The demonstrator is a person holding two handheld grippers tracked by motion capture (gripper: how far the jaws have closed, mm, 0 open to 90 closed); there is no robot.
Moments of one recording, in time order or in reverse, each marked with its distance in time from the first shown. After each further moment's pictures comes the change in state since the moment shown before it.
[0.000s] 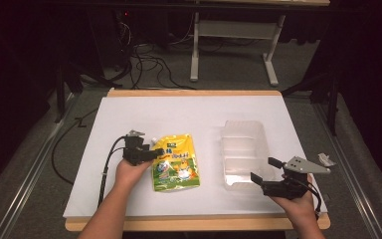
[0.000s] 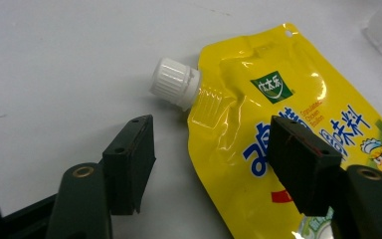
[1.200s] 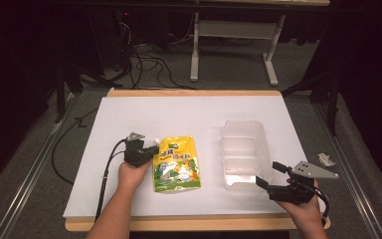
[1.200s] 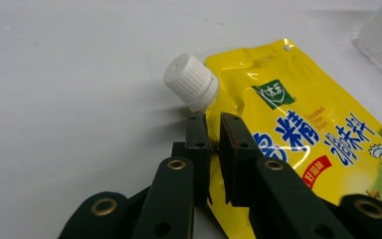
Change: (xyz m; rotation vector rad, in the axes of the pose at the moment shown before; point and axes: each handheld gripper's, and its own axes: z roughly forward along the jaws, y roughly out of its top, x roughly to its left) left arm -0.004 -0.010 0.001 -0.067 0.003 0.021; right arm -0.004 -0.009 -0.013 -0.004 0.014 0.033
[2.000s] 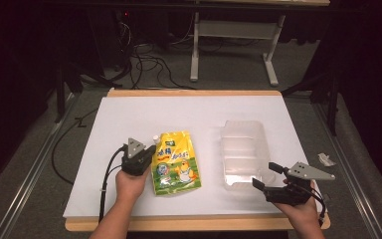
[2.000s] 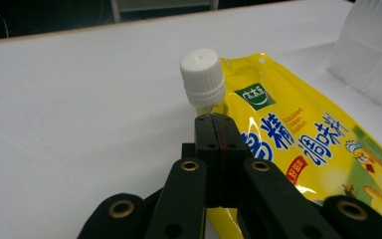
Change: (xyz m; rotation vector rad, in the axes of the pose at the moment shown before) left arm -0.048 -0.011 -0.049 -0.228 0.148 0.199; right arm 0.012 0.002 0.003 -0.003 0.020 -0.035
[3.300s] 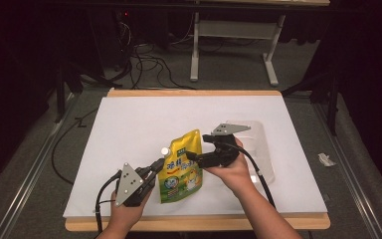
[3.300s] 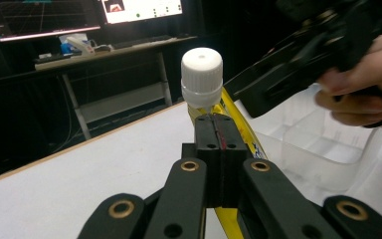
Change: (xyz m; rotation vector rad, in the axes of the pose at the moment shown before) left arm -0.061 0.008 -0.092 -0.335 -0.166 0.241; right arm 0.073 0.103 0.151 0.108 0.231 -0.019
